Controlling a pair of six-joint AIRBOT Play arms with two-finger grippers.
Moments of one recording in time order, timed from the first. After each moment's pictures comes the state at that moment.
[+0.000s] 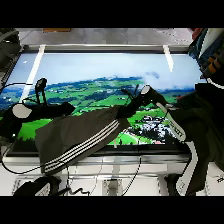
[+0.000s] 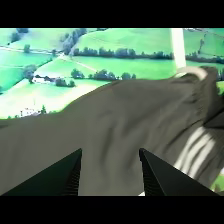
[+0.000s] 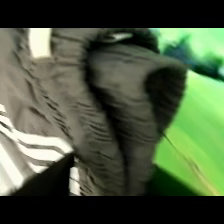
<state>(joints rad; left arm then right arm) -0.04 -0.99 0.84 1.00 -0.86 -1.34 0.28 -2.01 1.55 -0.82 1.33 1.11</state>
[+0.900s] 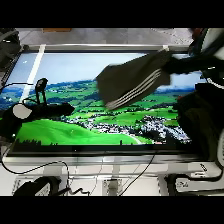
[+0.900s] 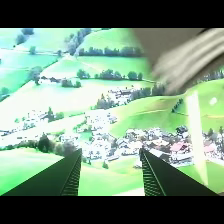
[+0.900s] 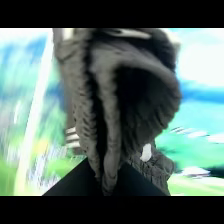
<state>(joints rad) -0.04 -0.99 0.84 1.02 -0.86 -1.32 -0.23 -1.48 1.84 -0.91 1.33 1.41</state>
